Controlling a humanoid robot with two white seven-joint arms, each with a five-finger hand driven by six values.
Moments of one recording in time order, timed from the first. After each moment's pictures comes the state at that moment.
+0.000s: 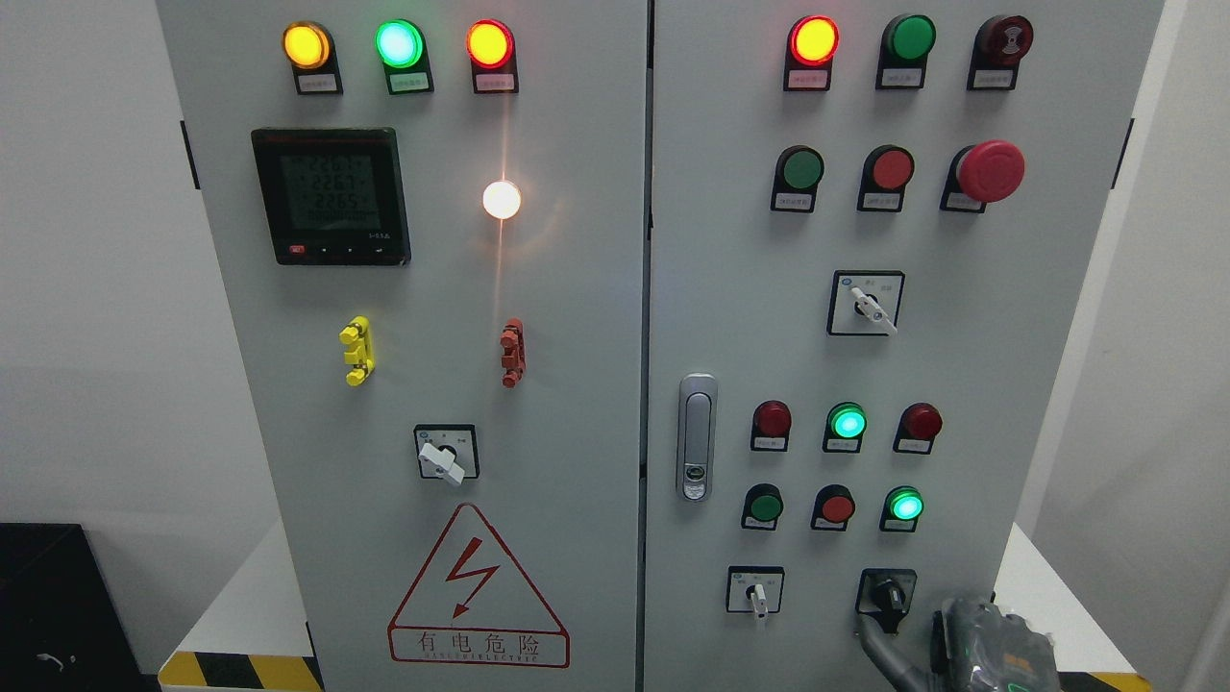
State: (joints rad) left arm 0.00 -0.10 -0.07 -0.07 0.08 -0.09 0.02; right arm -0.25 0.13 -0.18 -1.70 1.45 0.21 0.25
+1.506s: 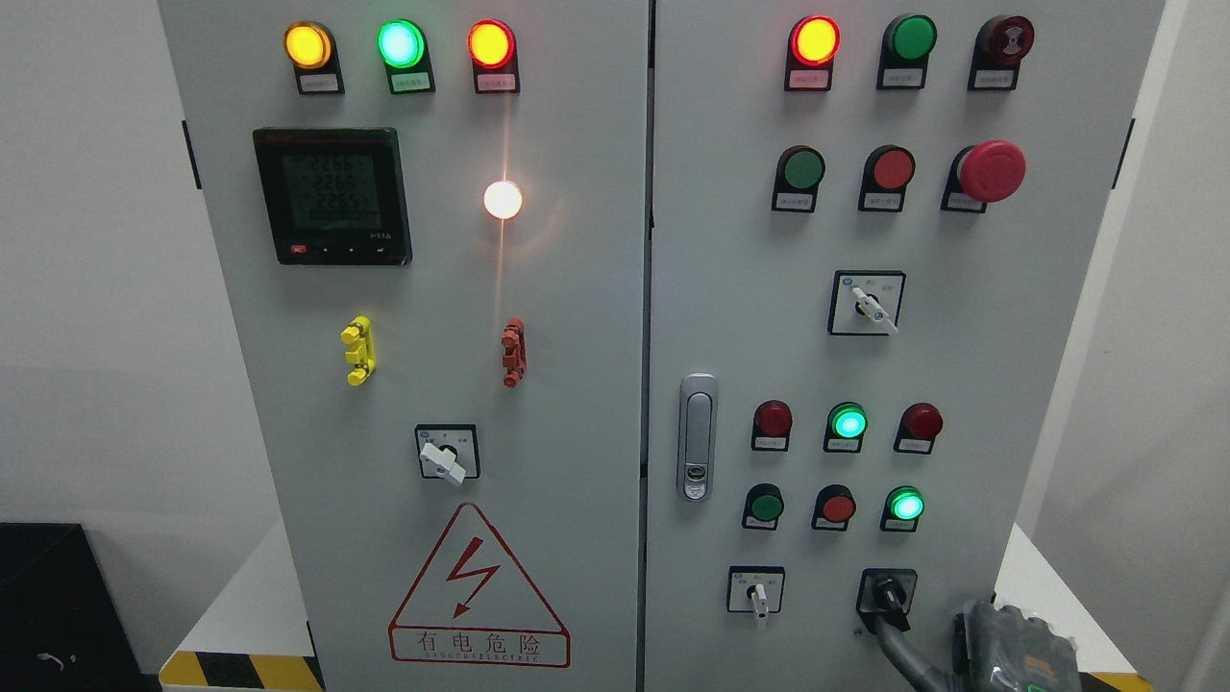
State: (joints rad) left arm 0.00 -0.10 -0.07 -0.07 0.08 -0.09 0.02; right arm -0.26 0.12 -0.23 -1.67 1.44 0.20 0.22
